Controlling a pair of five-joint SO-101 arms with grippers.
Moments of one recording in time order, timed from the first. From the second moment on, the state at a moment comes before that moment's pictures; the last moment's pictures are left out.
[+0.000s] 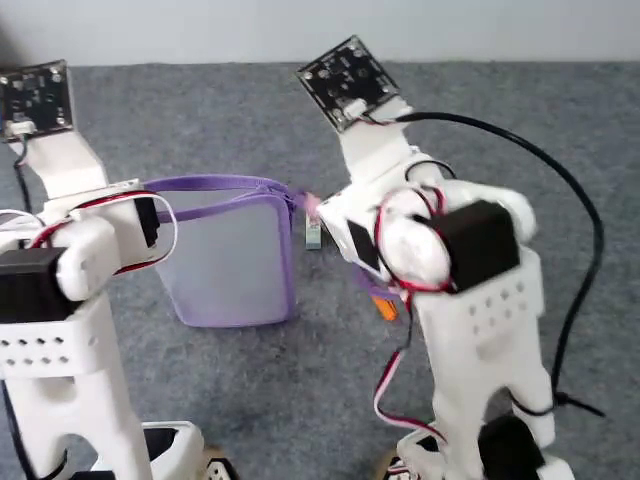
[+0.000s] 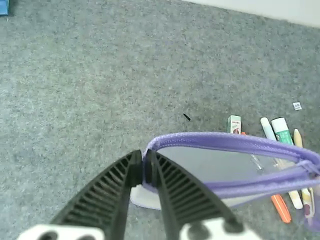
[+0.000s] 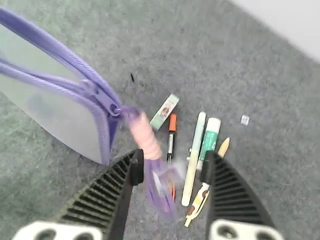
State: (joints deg) left arm -6.4 -29.1 -5.6 98.8 17.2; right arm -27.9 -17.4 -27.4 100.3 10.2
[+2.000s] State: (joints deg) left arm -3.3 -48.0 11.8 97.8 8.0; right arm -16.7 -11.7 -13.6 100.5 10.2
